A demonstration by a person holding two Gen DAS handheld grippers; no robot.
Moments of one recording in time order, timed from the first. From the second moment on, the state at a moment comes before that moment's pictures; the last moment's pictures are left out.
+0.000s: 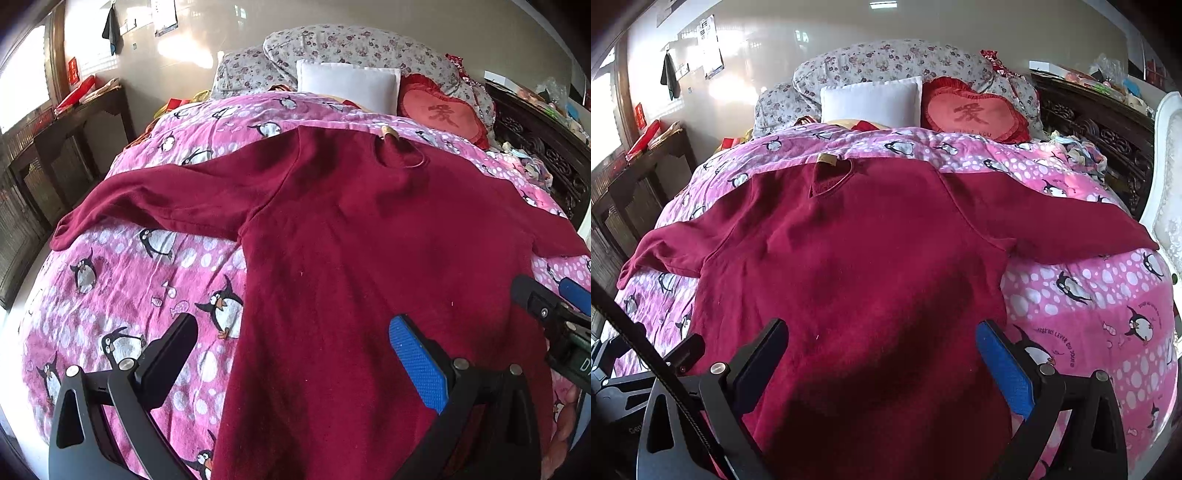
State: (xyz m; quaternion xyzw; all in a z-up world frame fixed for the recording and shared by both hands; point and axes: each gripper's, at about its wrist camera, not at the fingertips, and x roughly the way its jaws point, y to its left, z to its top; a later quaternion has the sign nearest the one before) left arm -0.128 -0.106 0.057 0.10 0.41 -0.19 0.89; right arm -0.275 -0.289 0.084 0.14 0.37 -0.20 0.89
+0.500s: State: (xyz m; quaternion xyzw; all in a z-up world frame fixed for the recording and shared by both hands) left arm -0.123 -0.106 0.057 0.10 0.41 -0.20 0.89; right arm -0.265 -0.292 0.078 0.17 0.38 -0.19 0.89
